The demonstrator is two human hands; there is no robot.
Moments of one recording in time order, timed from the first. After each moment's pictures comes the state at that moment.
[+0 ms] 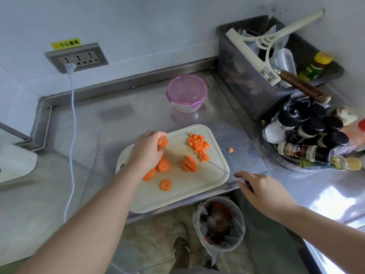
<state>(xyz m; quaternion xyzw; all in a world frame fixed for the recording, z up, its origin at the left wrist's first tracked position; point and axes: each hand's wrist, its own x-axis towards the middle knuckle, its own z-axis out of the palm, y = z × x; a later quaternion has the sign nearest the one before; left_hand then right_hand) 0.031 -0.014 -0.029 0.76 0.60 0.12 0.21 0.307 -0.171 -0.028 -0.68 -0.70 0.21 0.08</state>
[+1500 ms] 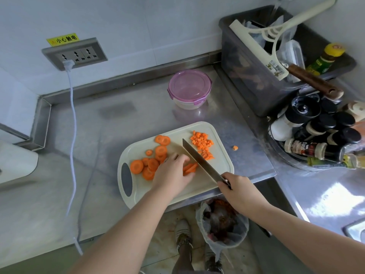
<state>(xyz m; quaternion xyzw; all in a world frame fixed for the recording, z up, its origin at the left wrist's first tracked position) 0.065 -0.071 -0.059 0.79 0.57 0.04 0.22 0.245 -0.150 -0.030 -0.73 -0.56 0.39 0.07</state>
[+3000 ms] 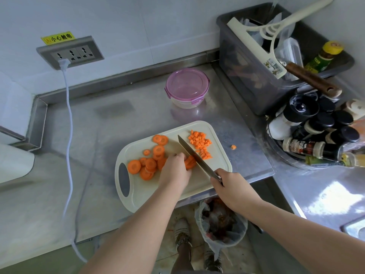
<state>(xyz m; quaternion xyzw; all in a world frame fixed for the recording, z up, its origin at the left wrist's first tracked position) 0.091 -0.065 -0.058 0.71 0.66 0.03 0.25 0.237 -0.140 -0.031 -0.73 -0.58 0.37 0.04</state>
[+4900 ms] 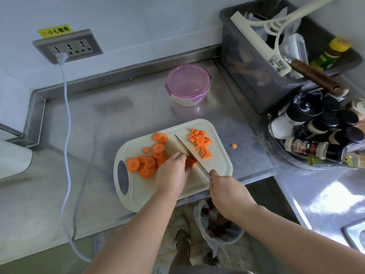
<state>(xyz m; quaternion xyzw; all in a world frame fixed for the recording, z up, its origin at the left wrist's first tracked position) 0.080 -0.077 -0.068 0.78 0.60 0.08 0.17 0.223 -0.143 -0.042 -0.70 -0.65 0.28 -0.09</state>
